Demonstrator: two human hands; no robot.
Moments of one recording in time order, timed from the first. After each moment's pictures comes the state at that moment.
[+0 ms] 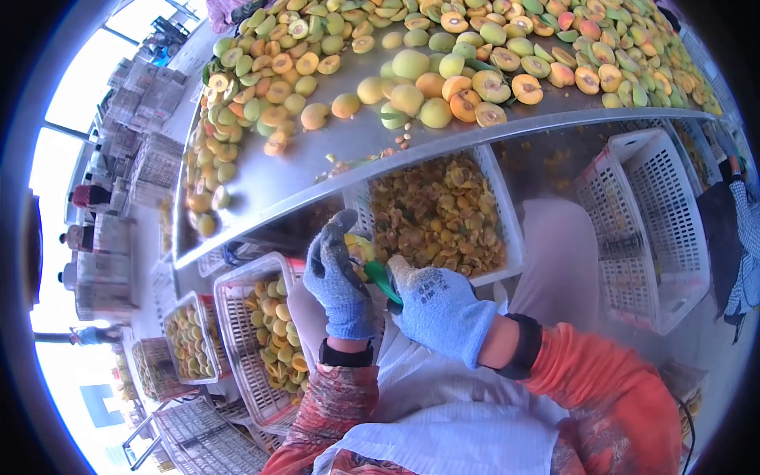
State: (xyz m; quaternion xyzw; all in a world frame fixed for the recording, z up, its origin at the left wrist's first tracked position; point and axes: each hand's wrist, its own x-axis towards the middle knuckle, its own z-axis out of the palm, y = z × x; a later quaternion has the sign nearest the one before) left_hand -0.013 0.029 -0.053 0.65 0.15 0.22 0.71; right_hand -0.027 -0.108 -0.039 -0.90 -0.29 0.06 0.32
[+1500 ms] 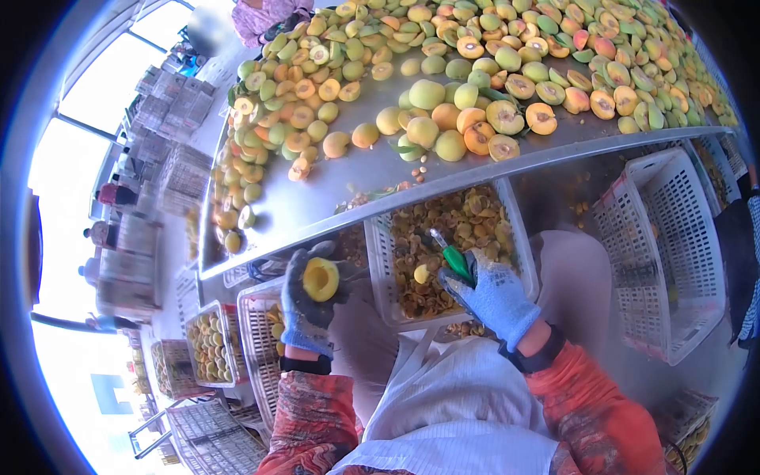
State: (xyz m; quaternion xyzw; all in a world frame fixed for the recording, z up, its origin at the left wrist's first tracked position) left_hand 0.000 0.110 -0.030 0.53 0.22 -0.01 0.82; right_hand 0.016 -0.158 -0.084 -0.90 -0.10 0.08 0.42
